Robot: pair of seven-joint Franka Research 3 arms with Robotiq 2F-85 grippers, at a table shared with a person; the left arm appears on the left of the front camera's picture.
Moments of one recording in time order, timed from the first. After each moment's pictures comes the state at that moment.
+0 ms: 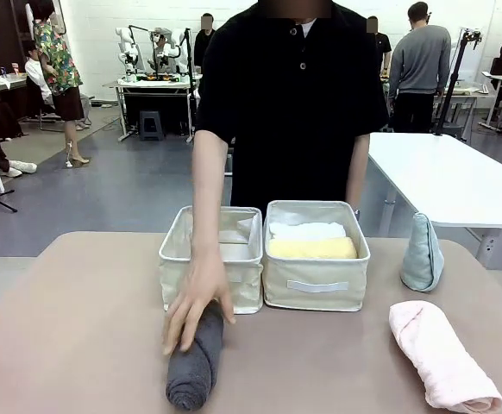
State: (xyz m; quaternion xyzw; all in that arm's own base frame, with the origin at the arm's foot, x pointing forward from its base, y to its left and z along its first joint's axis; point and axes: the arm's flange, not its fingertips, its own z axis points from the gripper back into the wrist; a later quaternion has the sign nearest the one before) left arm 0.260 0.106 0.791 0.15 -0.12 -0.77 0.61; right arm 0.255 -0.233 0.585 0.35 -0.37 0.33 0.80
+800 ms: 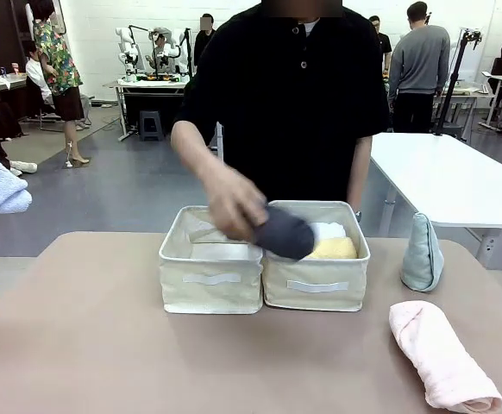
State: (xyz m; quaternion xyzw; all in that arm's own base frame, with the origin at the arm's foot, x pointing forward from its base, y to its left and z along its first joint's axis) left arm 0.307 0.080 0.767 0.15 -0.10 -0.76 0.63; right arm 0.255 -0.233 0.585 0.35 -0.37 0.33 0.80
